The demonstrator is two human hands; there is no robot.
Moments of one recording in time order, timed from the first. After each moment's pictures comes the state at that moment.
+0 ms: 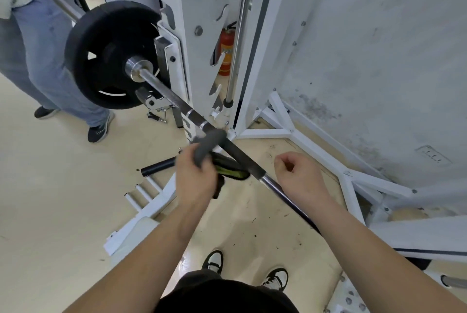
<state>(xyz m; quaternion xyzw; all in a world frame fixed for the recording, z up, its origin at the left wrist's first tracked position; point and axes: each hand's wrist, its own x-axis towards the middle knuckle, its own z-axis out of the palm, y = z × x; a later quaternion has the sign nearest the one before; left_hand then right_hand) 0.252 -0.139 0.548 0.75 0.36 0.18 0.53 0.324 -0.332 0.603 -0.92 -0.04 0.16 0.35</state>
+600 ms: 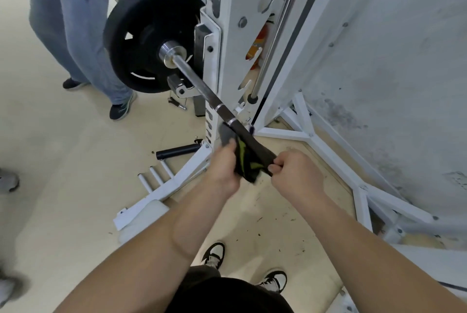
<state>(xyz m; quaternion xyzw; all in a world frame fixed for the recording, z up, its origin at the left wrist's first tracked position) 0.301 -0.123 0.522 0.27 0.44 0.02 0.86 0.340 -0.264 0.587 -0.97 -0.13 0.16 0.11</state>
